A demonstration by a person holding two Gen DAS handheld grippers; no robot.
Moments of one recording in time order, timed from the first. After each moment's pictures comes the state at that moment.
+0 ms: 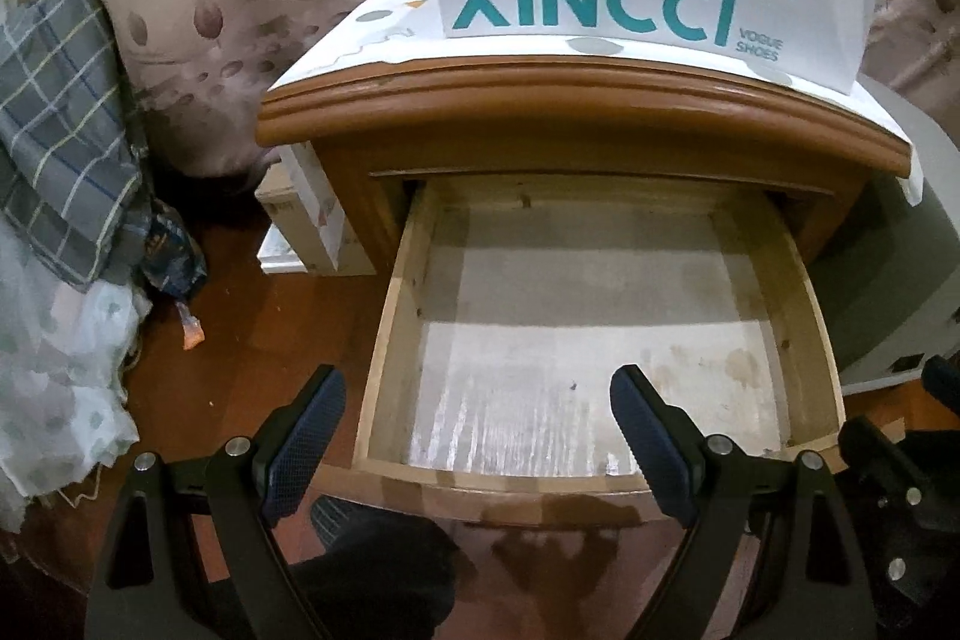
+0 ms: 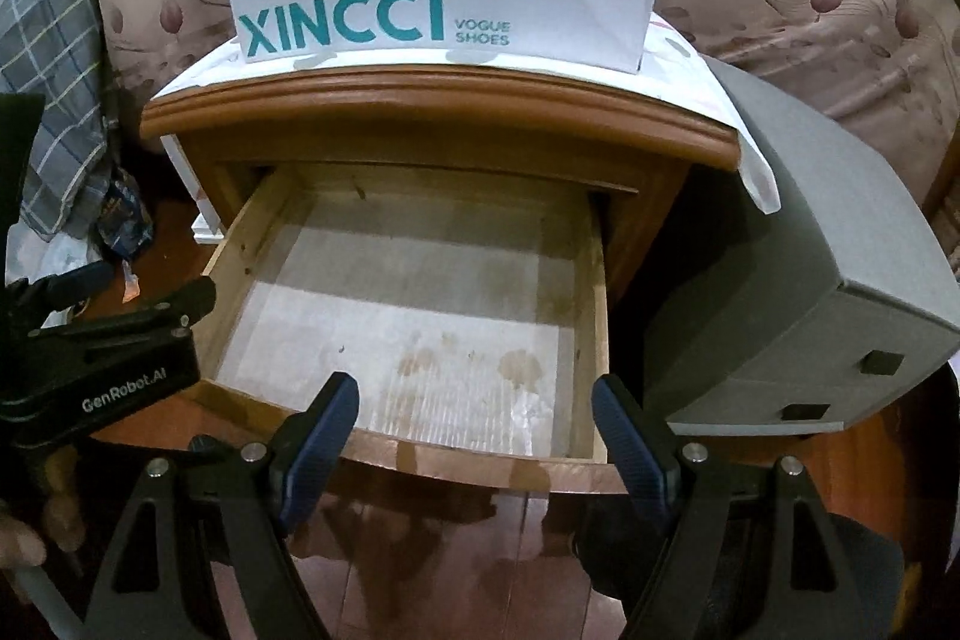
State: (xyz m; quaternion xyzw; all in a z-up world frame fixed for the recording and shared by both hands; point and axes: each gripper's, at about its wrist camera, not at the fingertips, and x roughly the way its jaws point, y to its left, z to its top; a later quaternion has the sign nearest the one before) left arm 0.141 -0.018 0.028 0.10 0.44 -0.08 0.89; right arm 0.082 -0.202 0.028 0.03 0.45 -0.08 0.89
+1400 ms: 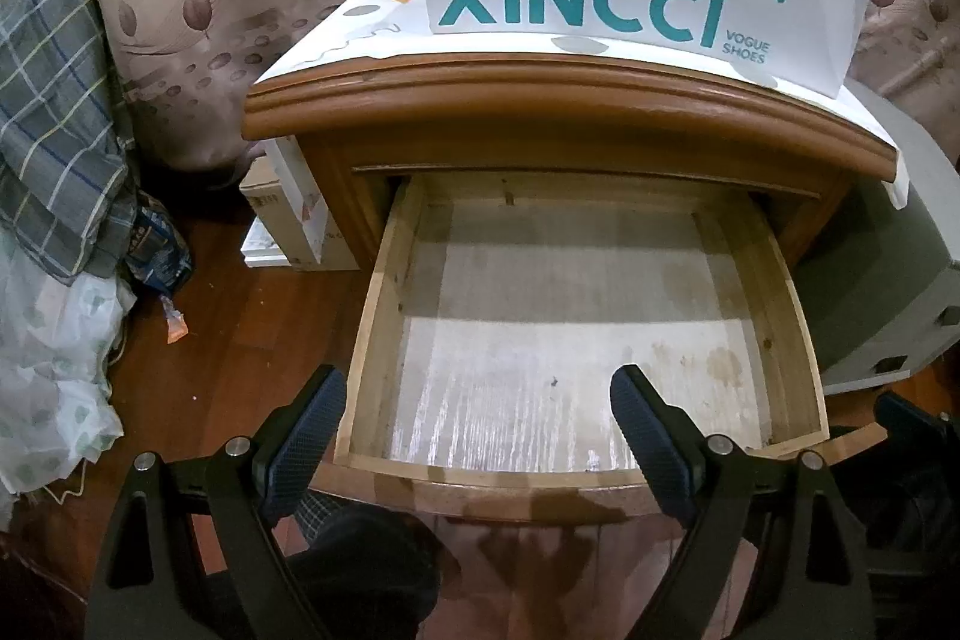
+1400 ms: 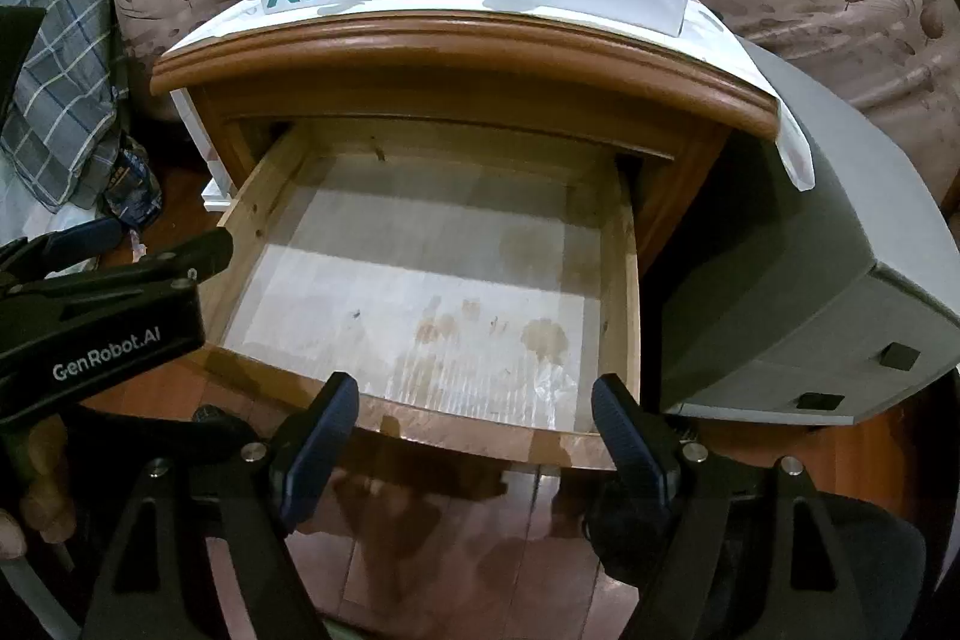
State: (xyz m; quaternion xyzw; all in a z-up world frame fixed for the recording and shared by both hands) left arm 0.140 -0.018 0.027 0.08 0.45 -0.10 0.88; right arm 0.084 -0.192 0.011 0.02 0.47 -0.06 0.88
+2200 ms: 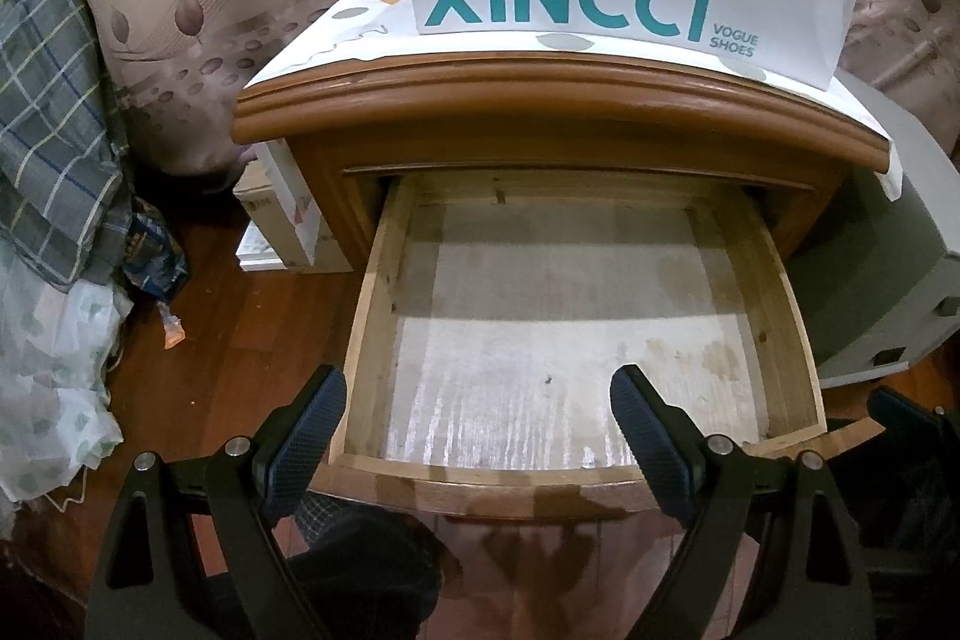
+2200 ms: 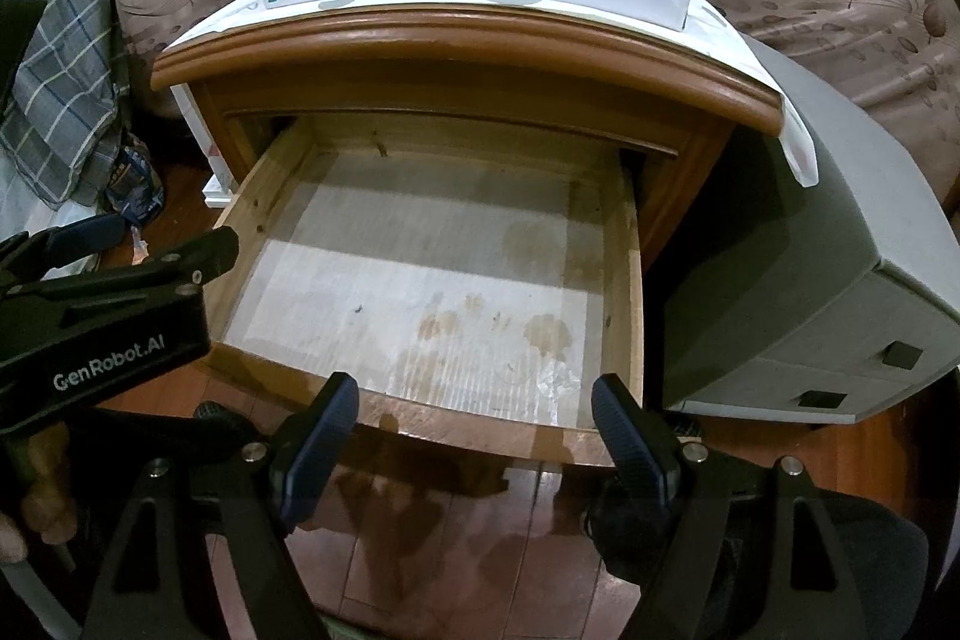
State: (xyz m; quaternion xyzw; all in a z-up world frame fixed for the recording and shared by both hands) left arm 0.138 -0.021 0.028 0.09 0.45 -0.11 0.88; right arm 0.085 -0.191 0.010 0.02 0.48 -0.06 0.88
